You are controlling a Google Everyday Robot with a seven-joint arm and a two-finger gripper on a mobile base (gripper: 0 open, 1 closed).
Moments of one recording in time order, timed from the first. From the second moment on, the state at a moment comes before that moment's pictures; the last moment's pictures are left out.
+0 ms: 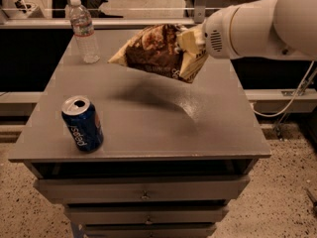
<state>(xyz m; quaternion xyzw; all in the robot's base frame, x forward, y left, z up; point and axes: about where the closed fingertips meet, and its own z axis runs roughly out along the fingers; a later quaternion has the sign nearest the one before) 0.580 -0.081 1.003 -0.28 0.80 0.14 0.52</state>
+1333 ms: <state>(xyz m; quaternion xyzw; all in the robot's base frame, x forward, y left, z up) 0.512 0.000 0.963 -0.25 0.80 0.27 0.48</state>
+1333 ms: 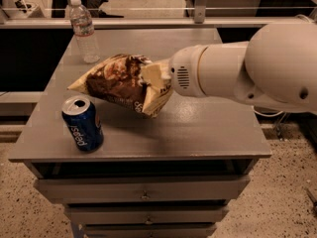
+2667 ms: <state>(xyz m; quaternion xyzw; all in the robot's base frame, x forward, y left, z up) 0.499 0.027 0.924 -0.26 0.80 0.33 0.43</state>
